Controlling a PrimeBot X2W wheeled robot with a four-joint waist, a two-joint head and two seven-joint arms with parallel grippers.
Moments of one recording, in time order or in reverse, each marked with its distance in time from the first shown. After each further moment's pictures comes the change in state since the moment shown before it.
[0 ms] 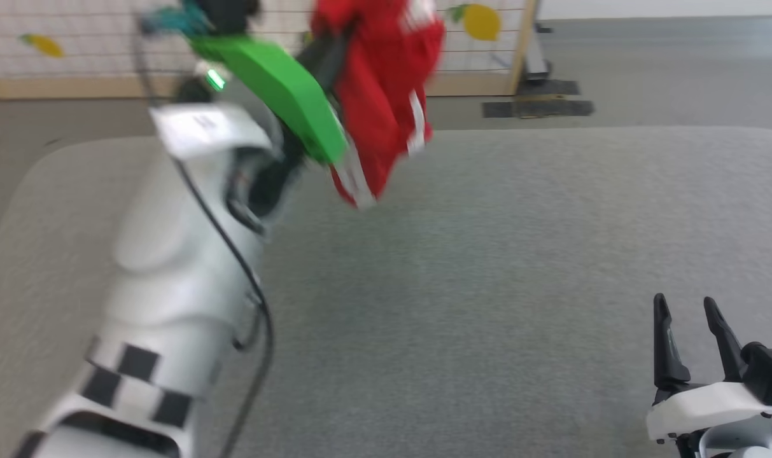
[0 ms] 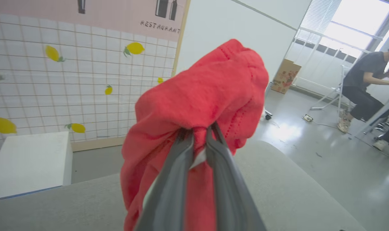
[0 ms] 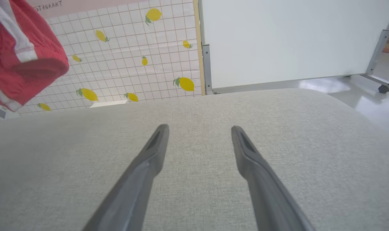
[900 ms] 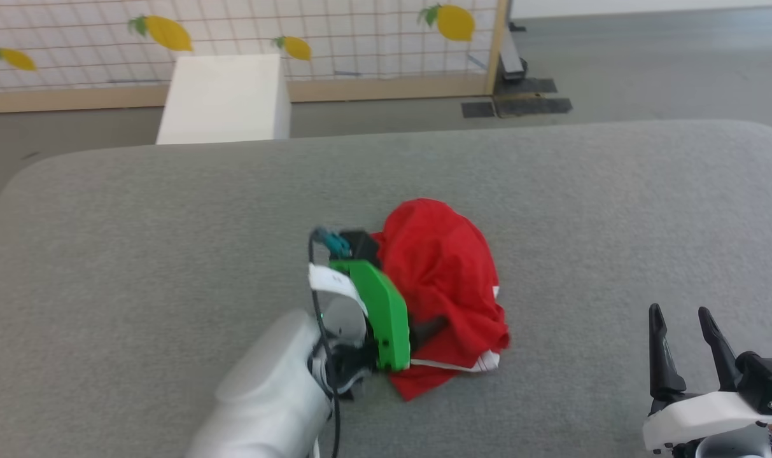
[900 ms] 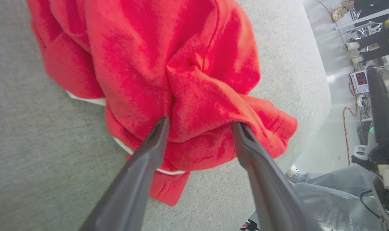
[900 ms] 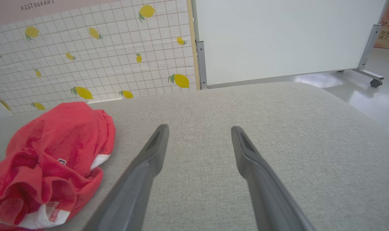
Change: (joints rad) left arm 0.333 -0.111 -0.219 0.203 -0.160 0.014 0.329; right arm 0.019 0.001 0.004 0.011 0.002 0.000 -0.010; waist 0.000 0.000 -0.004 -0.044
